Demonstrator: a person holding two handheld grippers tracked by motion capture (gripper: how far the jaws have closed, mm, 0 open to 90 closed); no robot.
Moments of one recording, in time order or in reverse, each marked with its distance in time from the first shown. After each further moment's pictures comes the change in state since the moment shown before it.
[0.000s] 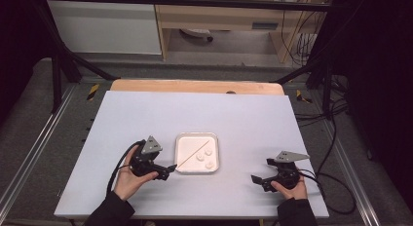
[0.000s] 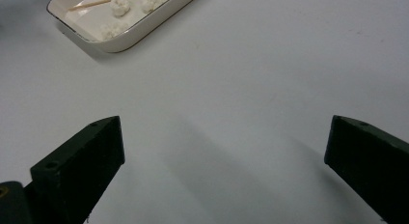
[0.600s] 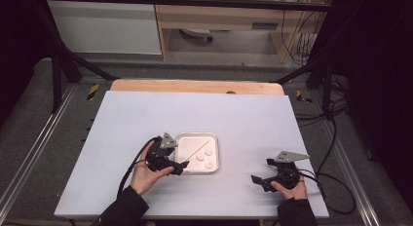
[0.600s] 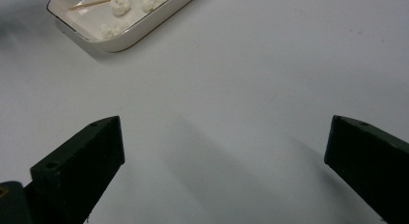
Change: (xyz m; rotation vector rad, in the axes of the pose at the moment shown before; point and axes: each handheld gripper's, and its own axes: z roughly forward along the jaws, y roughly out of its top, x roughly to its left) left arm -0.015 0.024 0.033 0.053 0.003 -0.004; right arm 0.000 0.000 0.000 0.001 0.000 0.000
